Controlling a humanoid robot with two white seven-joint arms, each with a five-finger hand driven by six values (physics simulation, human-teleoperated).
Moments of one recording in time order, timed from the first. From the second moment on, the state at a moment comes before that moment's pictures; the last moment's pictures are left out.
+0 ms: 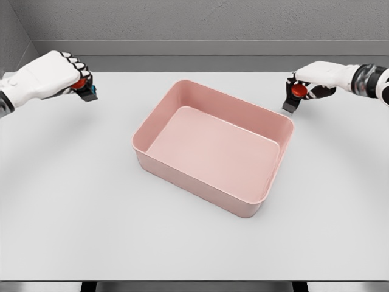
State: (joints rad) left arm -0.71 0.79 -0.59 -1.23 -0.84 -0.61 0.05; right arm -1.14 -0.71 1.22 -0.91 0.24 -0.43 0.33
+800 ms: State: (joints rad) left arm -0.71 0.75 -0.60 -1.47 -0.82 -0.61 0.04; right arm -1.17 -0.86 1.21 -1.08 0.13 -0.59 0.34
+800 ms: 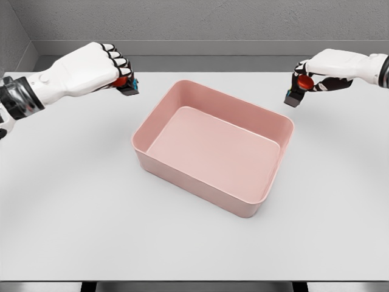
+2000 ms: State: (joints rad) left arm -0.68 0.51 -0.70 -1.54 -0.85 -0.61 0.02; right arm -1.15 -0.99 1.21 -1.47 0.08 -0.59 0.34
